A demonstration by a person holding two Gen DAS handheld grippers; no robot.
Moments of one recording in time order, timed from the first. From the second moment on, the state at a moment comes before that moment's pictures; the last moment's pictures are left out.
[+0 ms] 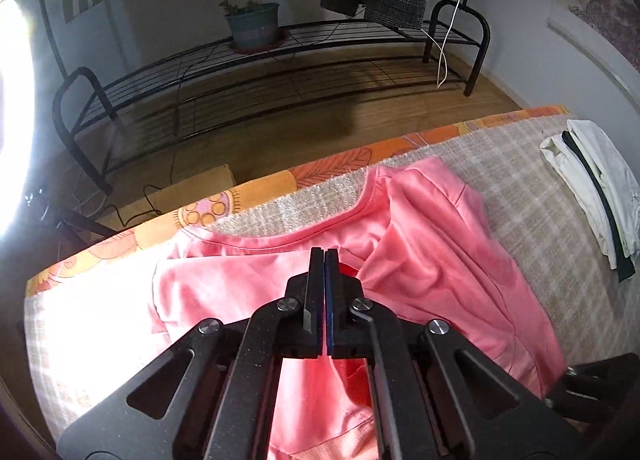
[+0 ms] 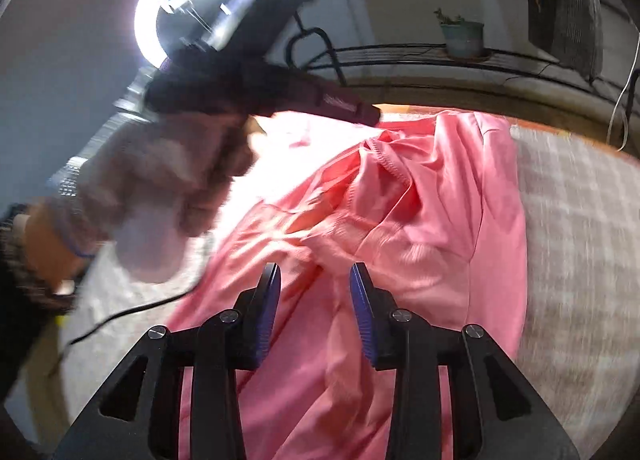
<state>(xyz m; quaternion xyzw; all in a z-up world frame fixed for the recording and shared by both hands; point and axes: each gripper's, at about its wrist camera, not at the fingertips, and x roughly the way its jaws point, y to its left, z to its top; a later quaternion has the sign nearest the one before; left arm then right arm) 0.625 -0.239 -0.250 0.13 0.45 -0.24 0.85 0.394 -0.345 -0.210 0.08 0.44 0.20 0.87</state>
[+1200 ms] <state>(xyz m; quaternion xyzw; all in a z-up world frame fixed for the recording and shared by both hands) 0.520 -0.102 -0.178 0.01 0.44 -0.19 0.88 0.297 -0.410 -0.135 0.19 0.43 0.26 0.84</state>
